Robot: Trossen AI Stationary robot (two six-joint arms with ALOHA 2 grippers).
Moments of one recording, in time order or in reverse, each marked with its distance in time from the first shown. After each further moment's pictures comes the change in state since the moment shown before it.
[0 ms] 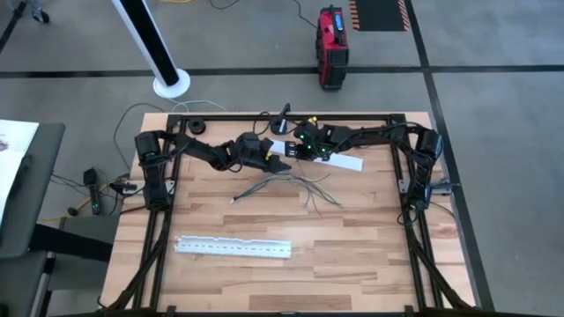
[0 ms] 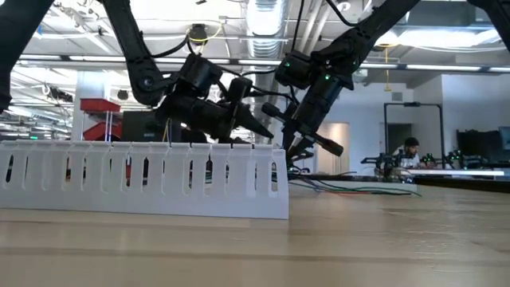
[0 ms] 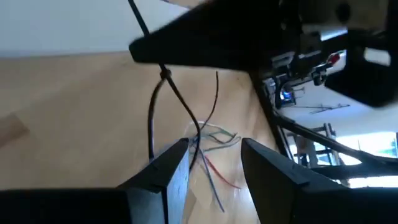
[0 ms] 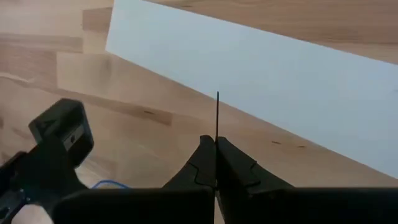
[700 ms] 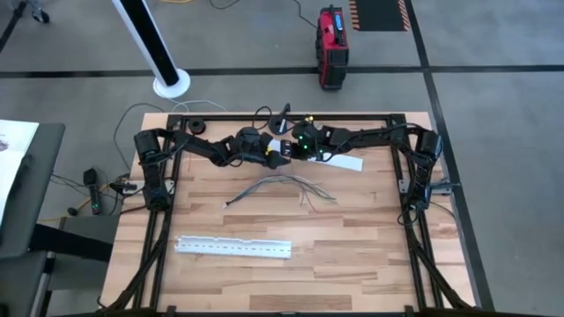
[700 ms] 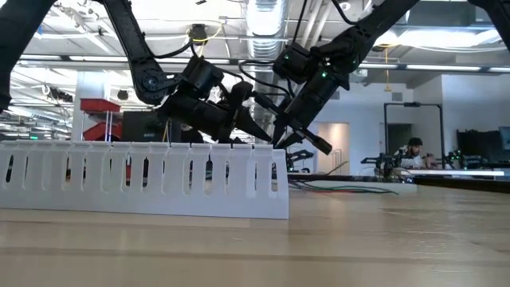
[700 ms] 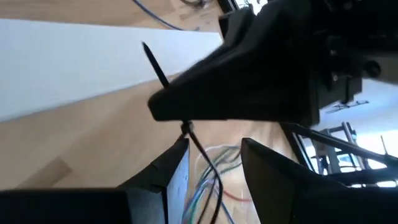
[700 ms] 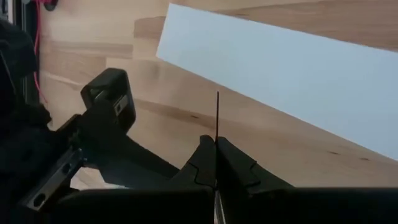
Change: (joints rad) left arm 0.042 0.000 0.029 -0.049 -0.011 0.099; right arm 0.020 0.000 0.000 0.123 -0.001 0.023
